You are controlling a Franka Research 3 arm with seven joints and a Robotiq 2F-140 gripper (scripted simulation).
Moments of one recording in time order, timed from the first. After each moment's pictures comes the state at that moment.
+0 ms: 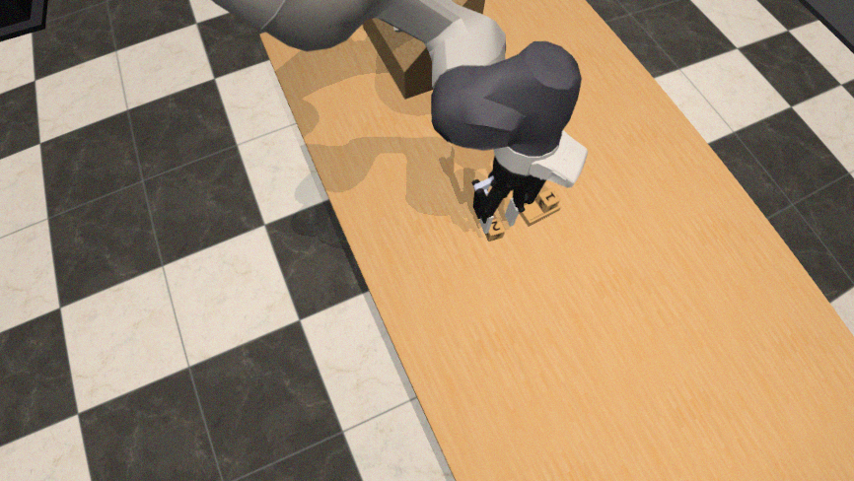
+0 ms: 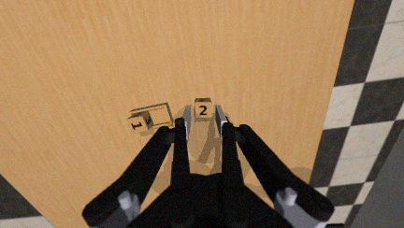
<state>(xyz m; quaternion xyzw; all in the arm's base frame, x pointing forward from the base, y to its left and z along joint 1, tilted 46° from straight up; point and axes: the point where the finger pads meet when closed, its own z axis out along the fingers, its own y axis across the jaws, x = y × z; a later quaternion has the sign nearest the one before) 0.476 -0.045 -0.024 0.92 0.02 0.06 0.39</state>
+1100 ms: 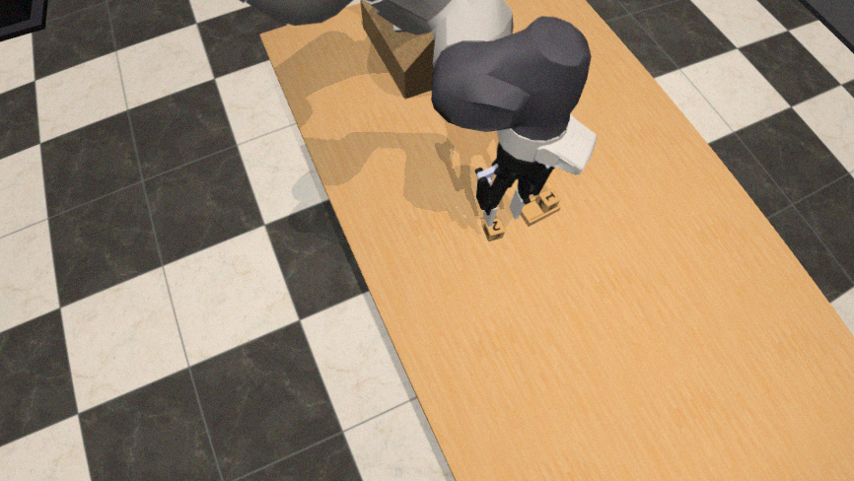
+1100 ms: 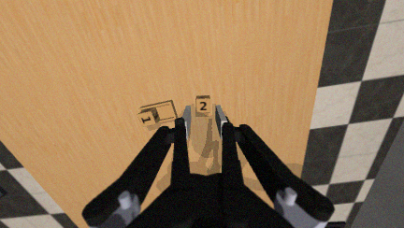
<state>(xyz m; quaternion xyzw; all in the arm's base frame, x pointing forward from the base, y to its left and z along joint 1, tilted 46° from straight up) 0.475 -0.018 0.002 0.92 0.01 0.06 0.39</state>
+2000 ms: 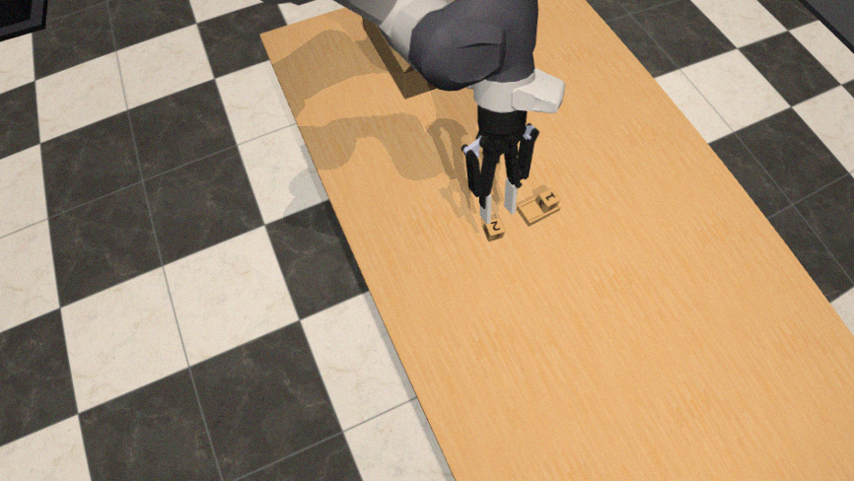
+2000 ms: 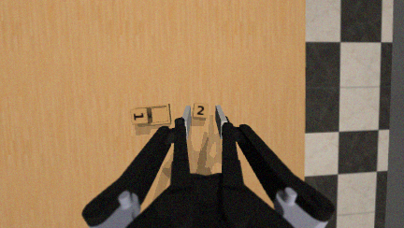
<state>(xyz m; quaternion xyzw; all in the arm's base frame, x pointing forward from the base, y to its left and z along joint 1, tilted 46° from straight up) 0.458 -0.024 0.000 0.89 0.14 0.19 0.40</state>
